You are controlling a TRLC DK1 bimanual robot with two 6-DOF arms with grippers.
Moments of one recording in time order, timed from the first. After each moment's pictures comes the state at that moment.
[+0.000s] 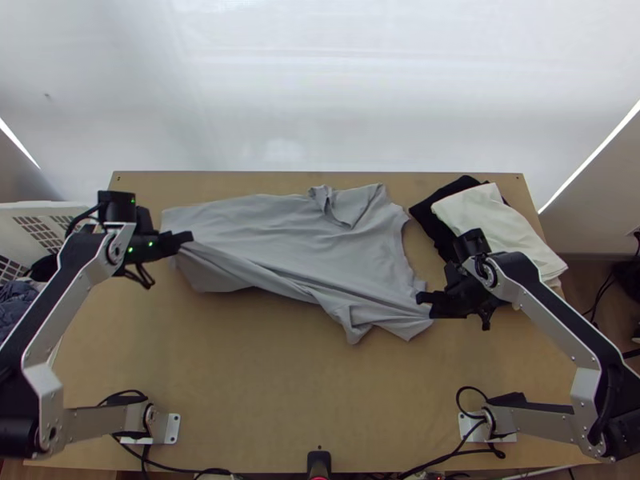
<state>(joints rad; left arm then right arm) 0.03 1.39 1.12 -0.66 0.11 -0.28 0.23 1.39 0.94 -1.00 -0.25 0.25</state>
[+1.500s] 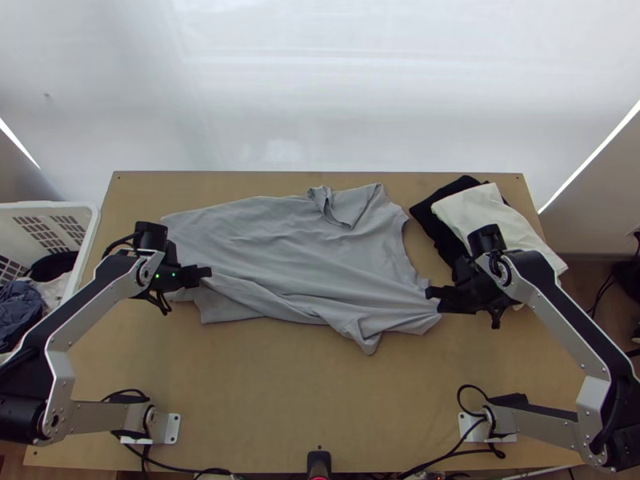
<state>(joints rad) -0.04 1.46 0.89 -0.56 0.08 -0.25 0.17 1.35 0.96 -1.02 -0.25 0.23</state>
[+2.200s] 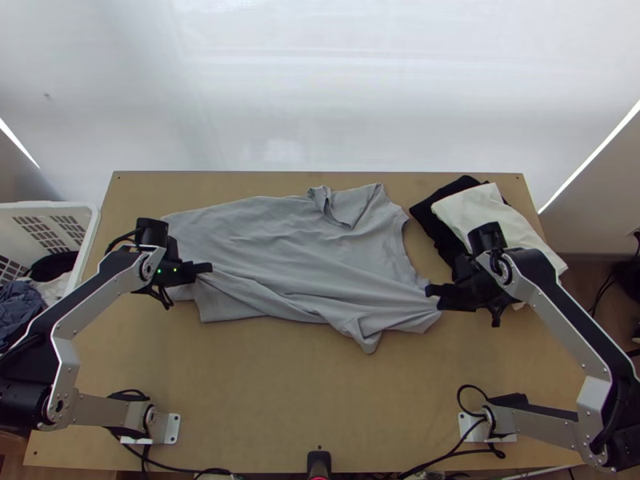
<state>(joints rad) -0.03 1.51 0.92 -0.51 0.08 -0.25 0.17 1.34 0.98 -1.03 -0.25 0.22</state>
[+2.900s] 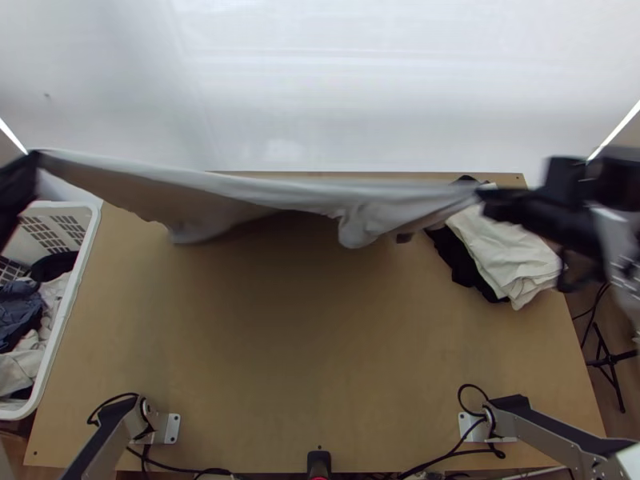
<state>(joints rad) 0.36 0.95 1.55 -0.57 0.35 -0.55 0.17 1.20 1.73 -1.00 -0.29 0.25</state>
